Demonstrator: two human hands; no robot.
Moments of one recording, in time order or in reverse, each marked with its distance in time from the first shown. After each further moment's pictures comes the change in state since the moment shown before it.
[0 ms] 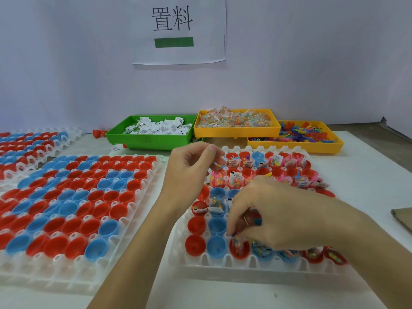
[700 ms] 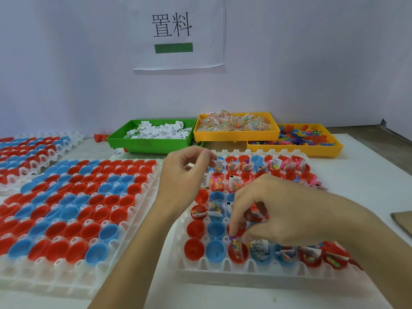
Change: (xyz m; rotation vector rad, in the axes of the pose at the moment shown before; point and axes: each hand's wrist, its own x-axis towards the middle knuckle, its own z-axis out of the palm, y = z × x) left_hand 0.003 -0.001 -0.003 0.191 0.079 0.009; right_hand -0.004 0.021 -0.008 0.140 0.081 -0.042
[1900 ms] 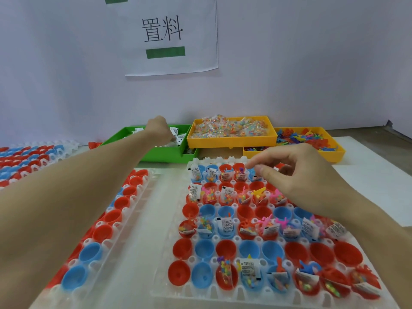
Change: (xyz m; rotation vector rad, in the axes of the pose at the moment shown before) left_hand 0.192 -0.073 -0.019 0.896 -0.213 -0.391; right_hand 0.005 0.044 -0.027 0.141 0.646 0.035
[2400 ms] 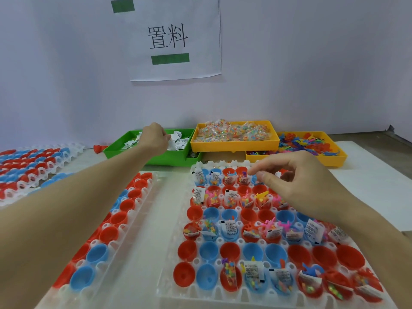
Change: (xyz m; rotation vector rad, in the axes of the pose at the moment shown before) left_hand -0.012 -0.023 0.001 -0.163 0.192 0.048; right_hand 0.000 0.002 0.004 -0.030 0.003 0.024
